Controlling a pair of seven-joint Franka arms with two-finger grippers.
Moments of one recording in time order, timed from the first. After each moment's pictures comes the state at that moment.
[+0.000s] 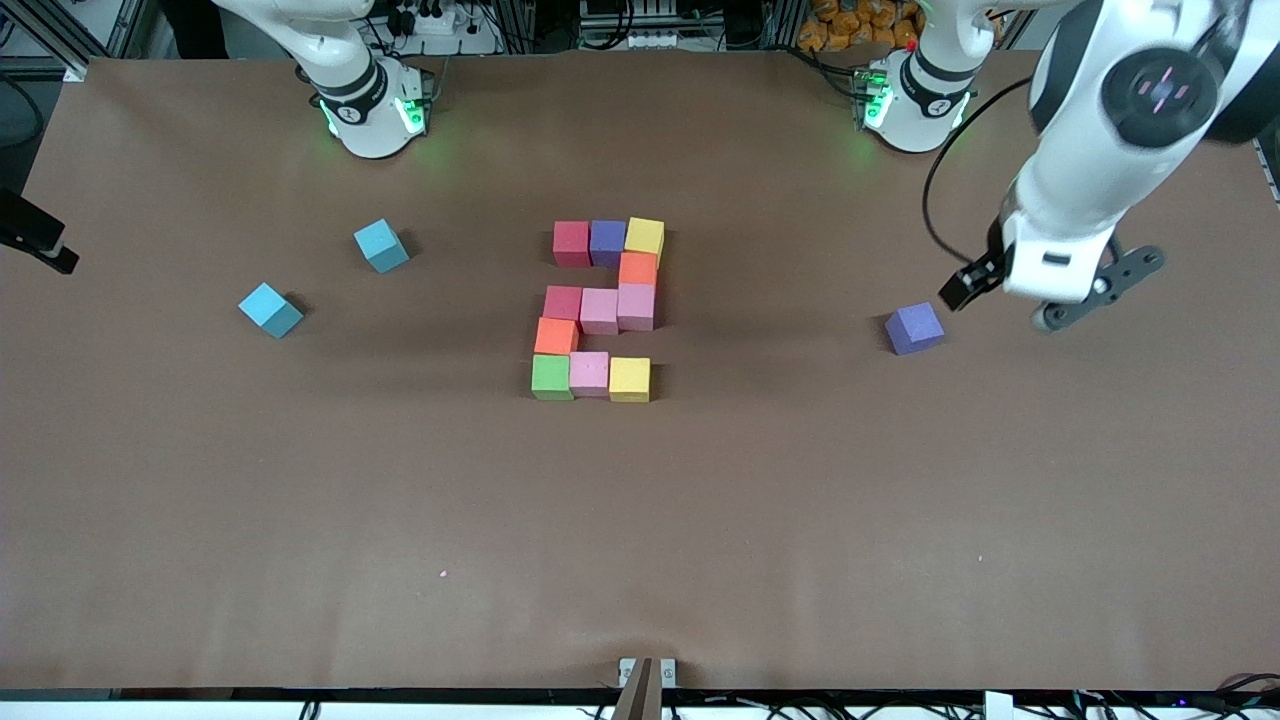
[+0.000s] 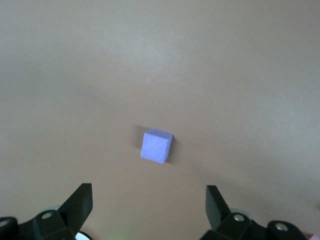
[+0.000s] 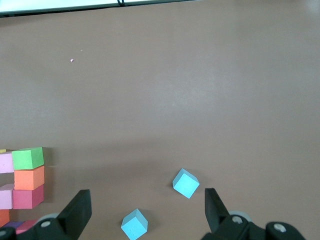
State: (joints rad) left arm -0.04 -0.04 -0.24 -1.83 0.14 1.71 -0.73; right arm -0.11 0.01 0.02 -1.45 0.00 1.55 -0.01
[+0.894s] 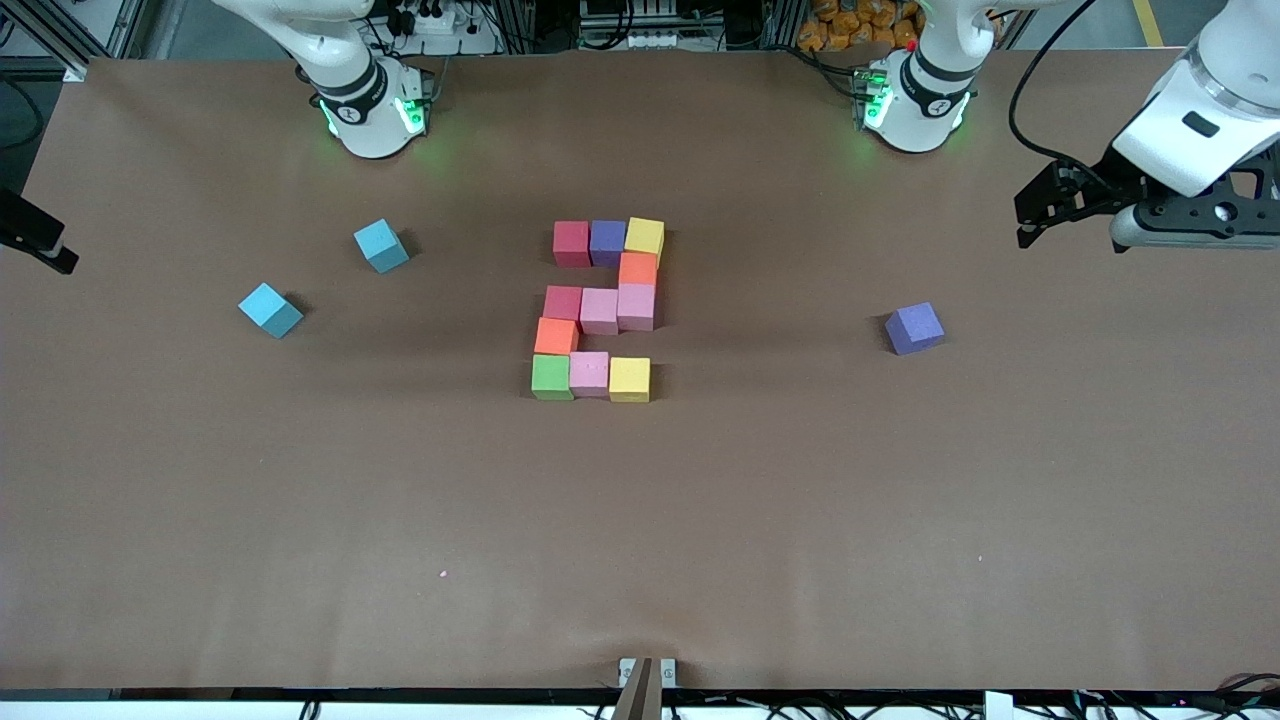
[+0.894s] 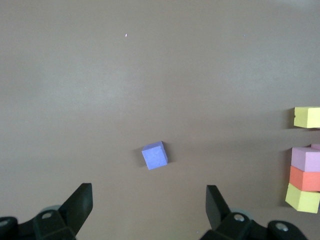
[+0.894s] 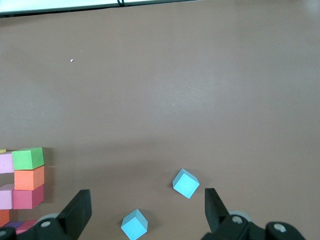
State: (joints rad) left arm -0.04 -0.05 -0.15 -1.60 0.01 1.59 -0.11; right arm -0.11 0.01 0.02 -1.45 0.00 1.55 -0.01
